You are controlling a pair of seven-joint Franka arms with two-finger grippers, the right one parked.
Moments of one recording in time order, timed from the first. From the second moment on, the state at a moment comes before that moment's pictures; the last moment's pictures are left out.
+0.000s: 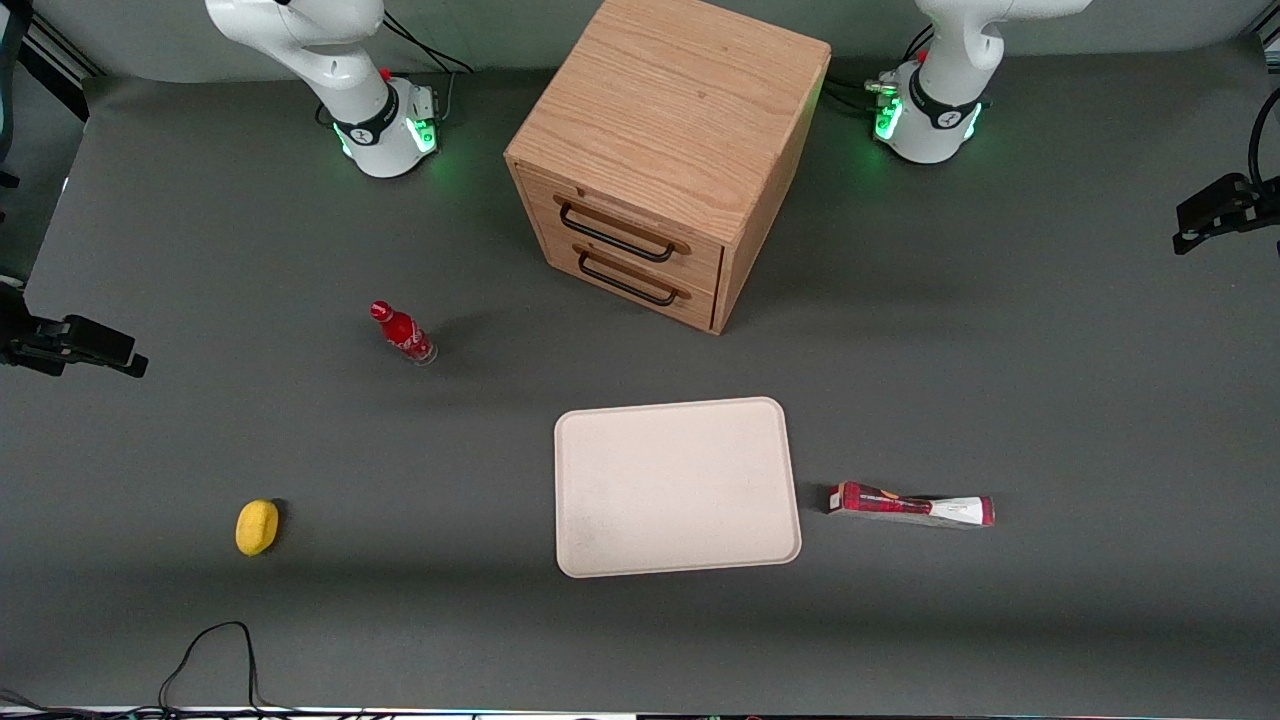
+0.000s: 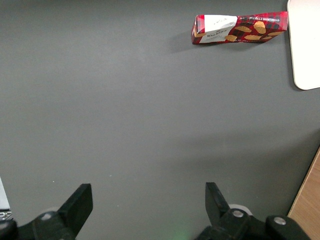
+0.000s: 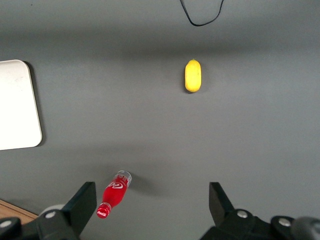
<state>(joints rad) -0.06 -0.11 0.14 -1.70 0.07 1.58 0.21</state>
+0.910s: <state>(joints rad) -0.06 0.02 0.11 -1.68 -0.03 1.63 0.07</state>
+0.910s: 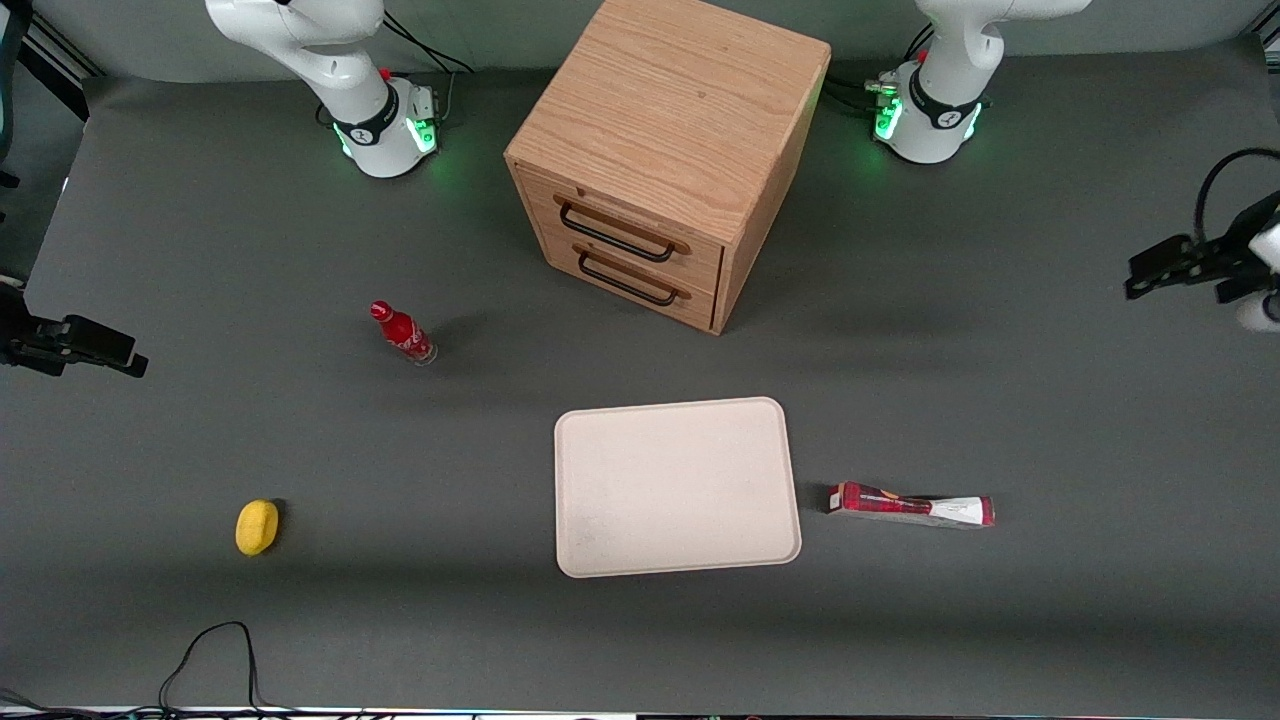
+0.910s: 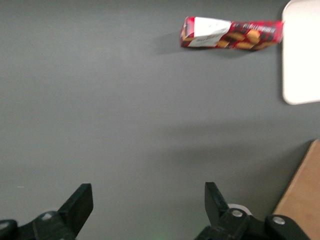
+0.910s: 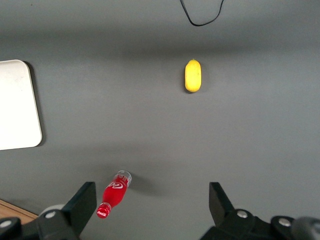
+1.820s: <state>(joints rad) -0.25 0.66 0.17 -1.15 -0.16 1.71 -1.20</state>
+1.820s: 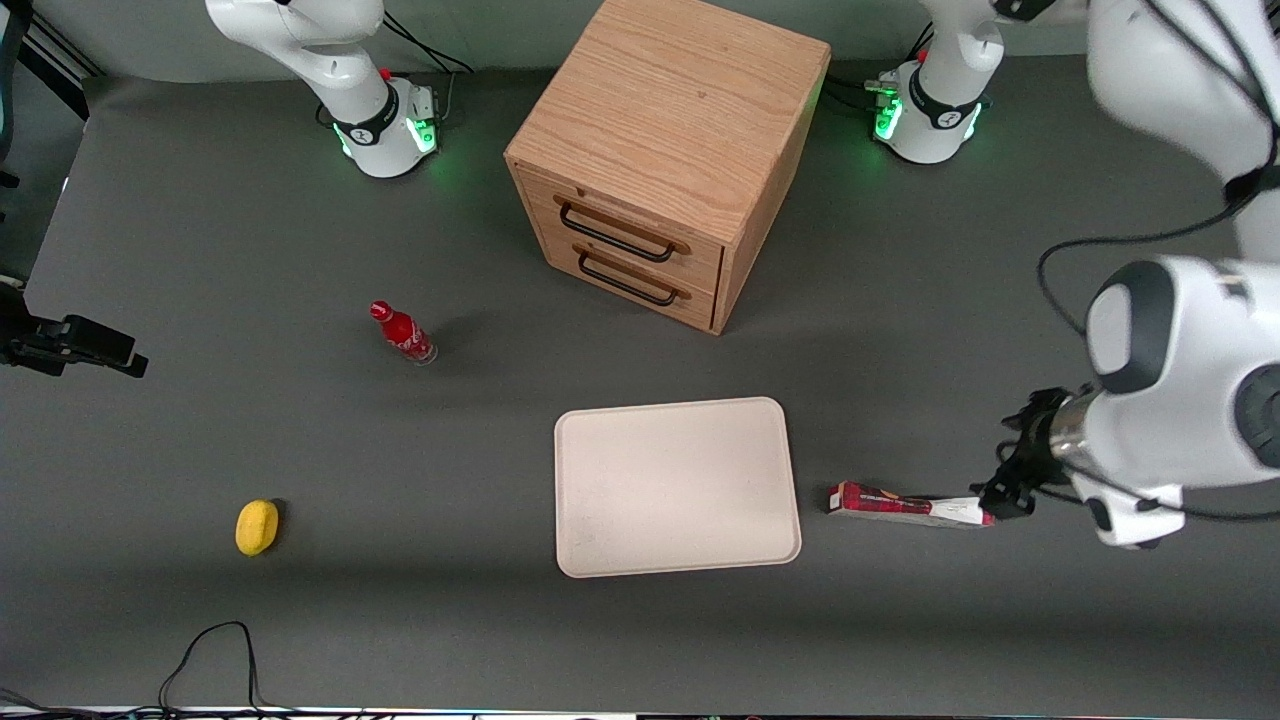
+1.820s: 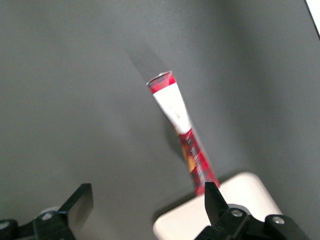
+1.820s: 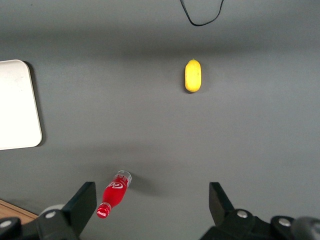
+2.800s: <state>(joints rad) -0.28 0.91 0.23 -1.15 -0.33 1.94 -1.47</state>
